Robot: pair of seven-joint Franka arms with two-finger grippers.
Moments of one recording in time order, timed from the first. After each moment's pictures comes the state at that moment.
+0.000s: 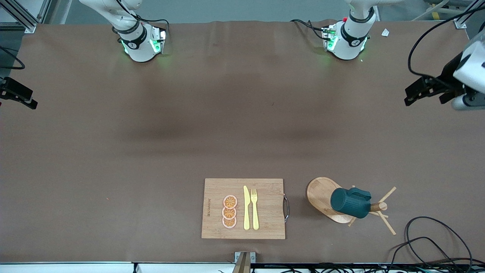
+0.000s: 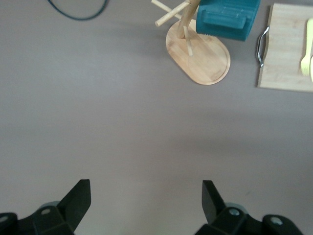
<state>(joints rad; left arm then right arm) 0.03 0.04 -0.13 -1.52 -0.03 1.57 -0.21 -0.13 0.04 0.05 -1.44 0.00 1.54 -0.08</state>
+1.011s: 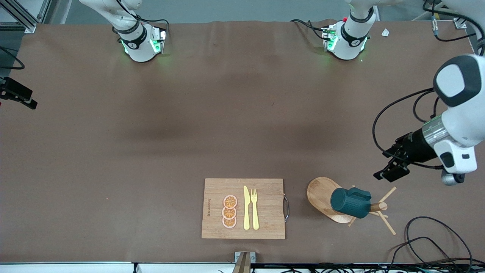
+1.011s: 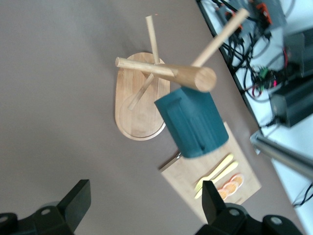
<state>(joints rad) 0.01 0.36 -0.14 -1.49 -0.27 2.04 -1.00 -0.13 0.04 0.05 -1.44 0.00 1.54 -0.08</state>
